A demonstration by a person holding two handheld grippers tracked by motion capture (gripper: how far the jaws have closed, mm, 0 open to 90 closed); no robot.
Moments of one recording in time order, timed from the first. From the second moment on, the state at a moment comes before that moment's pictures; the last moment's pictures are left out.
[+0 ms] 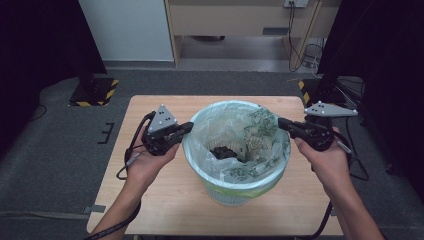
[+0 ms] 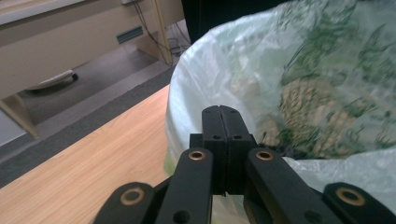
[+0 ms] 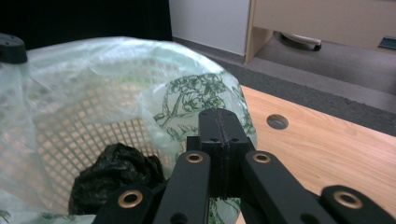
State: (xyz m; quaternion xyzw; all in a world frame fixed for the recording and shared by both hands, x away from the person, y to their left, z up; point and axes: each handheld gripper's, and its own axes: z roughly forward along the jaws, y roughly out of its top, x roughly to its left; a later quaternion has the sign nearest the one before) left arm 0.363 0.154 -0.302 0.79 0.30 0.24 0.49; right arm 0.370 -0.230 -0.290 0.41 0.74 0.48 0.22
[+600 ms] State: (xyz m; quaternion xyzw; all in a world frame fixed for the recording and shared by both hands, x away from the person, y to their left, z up) left arm 0.367 0.145 -0.280 0.76 0.31 0.19 0.54; right arm 0.363 -0.216 -0.254 0.39 0.74 0.51 0.21
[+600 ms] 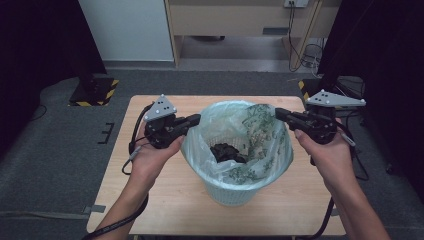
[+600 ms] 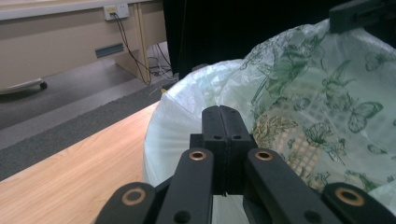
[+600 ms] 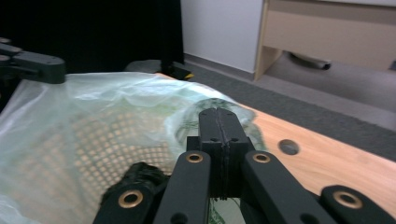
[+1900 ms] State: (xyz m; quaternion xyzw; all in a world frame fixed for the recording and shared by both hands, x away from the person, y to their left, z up) left arm 0.370 0.110 -0.242 0.73 0.30 0.13 0.60; right arm 0.383 -0.228 -0.275 0.46 0.64 0.62 -0.03
